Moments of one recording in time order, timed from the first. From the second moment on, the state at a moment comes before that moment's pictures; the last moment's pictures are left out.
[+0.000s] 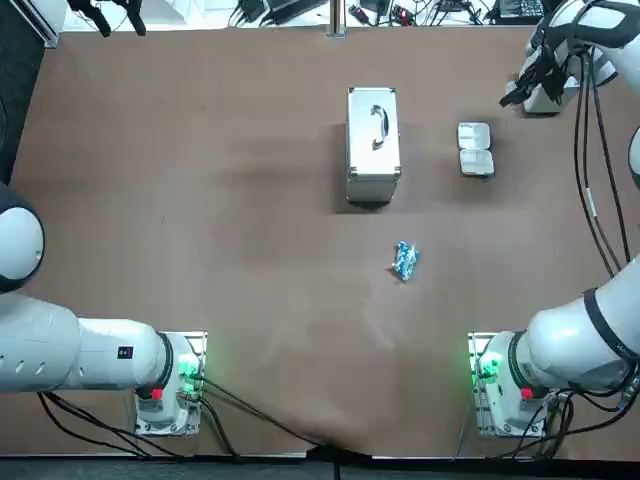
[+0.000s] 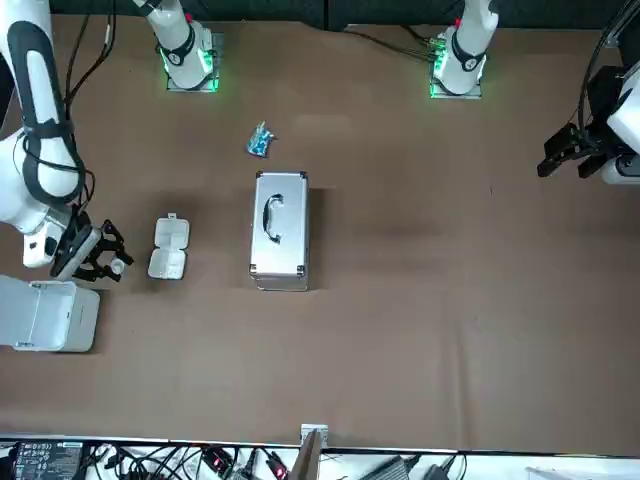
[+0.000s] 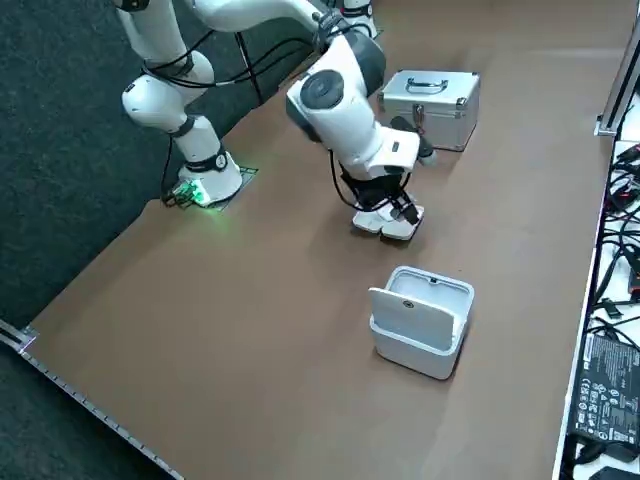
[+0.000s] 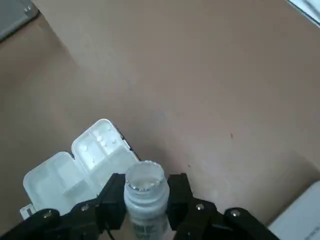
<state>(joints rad) -0.15 0.36 -0.04 -1.96 0.52 2.38 -1.42</state>
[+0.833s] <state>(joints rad) -0.11 0.35 0.05 -1.92 -0.02 2.38 -1.13</state>
